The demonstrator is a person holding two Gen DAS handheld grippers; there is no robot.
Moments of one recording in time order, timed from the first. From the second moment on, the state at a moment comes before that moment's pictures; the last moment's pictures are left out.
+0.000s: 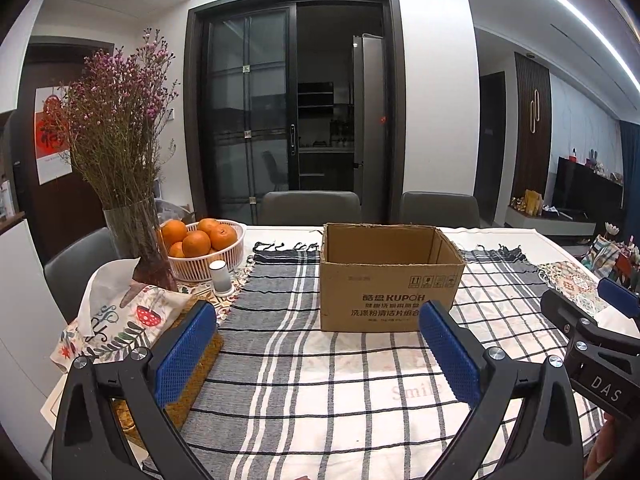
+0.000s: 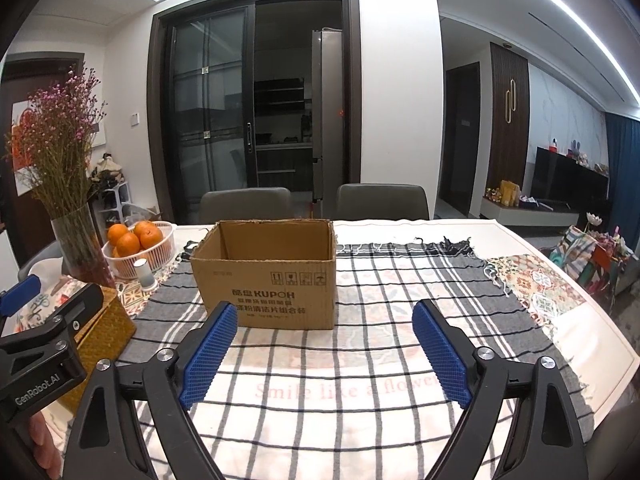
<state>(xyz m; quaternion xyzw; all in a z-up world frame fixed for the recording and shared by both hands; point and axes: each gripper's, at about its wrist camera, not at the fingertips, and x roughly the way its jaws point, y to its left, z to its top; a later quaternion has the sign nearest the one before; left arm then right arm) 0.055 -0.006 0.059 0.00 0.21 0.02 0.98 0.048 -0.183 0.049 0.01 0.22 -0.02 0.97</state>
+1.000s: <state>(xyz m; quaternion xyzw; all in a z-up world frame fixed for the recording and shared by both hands) 0.055 -0.006 0.058 0.00 0.21 0.02 0.98 0.049 -0.181 0.049 0.02 0.23 -0.02 0.97</state>
